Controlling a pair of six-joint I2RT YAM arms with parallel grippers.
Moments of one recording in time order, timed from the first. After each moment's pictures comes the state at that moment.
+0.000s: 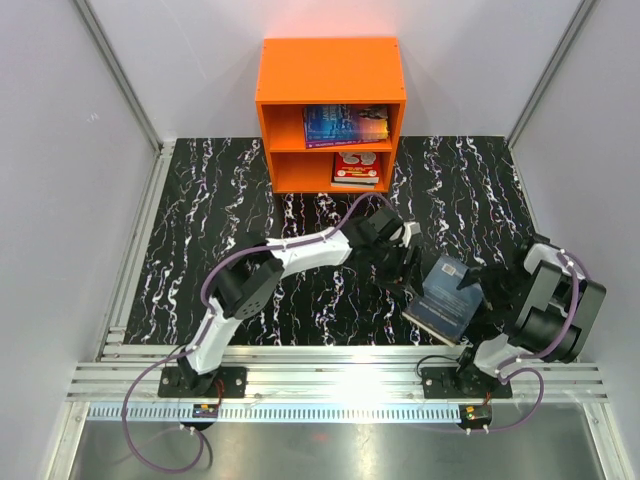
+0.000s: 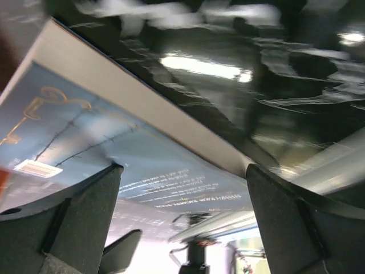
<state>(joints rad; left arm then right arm) -0.97 2.17 1.63 -0.34 0.60 -0.72 -0.51 1.51 0.80 -0.94 -0.13 0.81</state>
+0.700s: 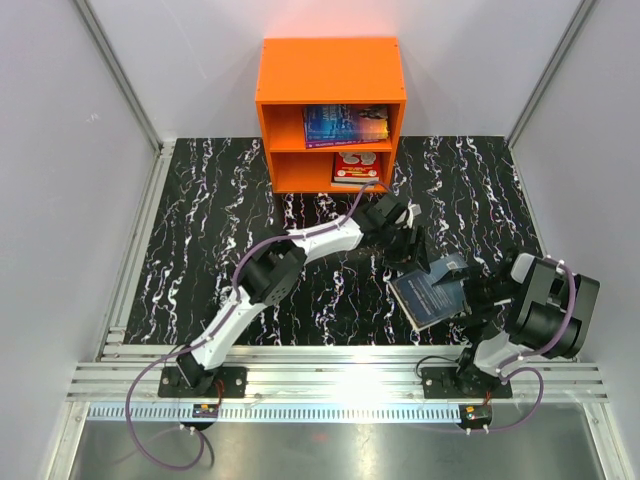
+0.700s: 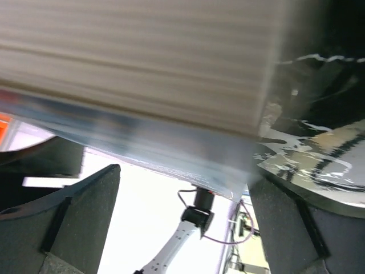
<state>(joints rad) -0.90 2.44 1.95 -0.38 0.55 -0.75 -0.46 1.54 0.63 -0.74 -0.55 0.80</state>
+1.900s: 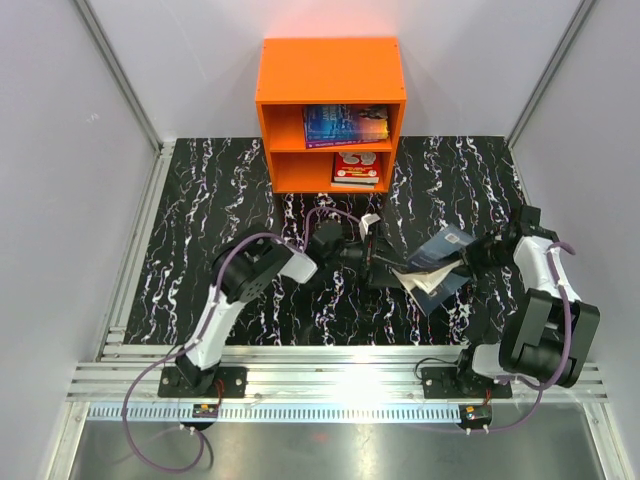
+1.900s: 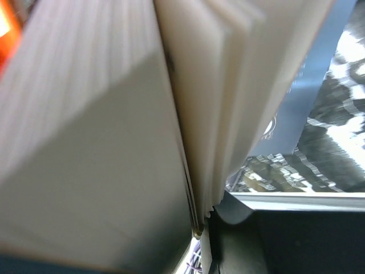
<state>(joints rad) -0.82 2.21 1.10 1.09 0.92 -1.61 -0.34 1.38 0.88 -0.83 -0.55 0.77</state>
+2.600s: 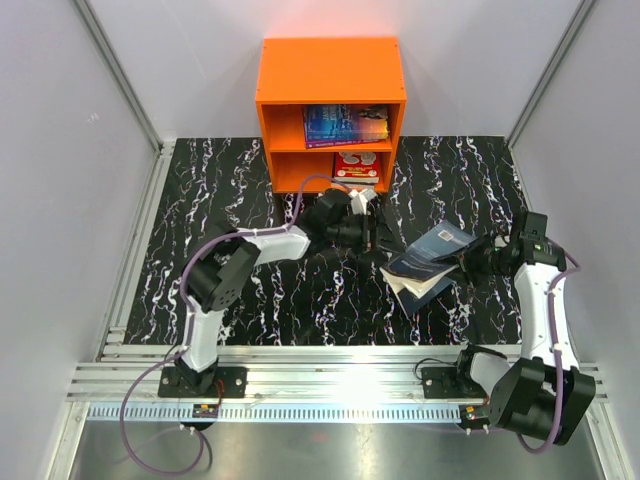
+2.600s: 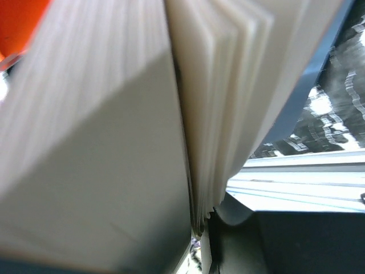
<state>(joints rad) -0.74 2.01 1.24 0.36 0.75 -1.03 -0.28 1.06 0.89 -0.98 -0.66 0.83</state>
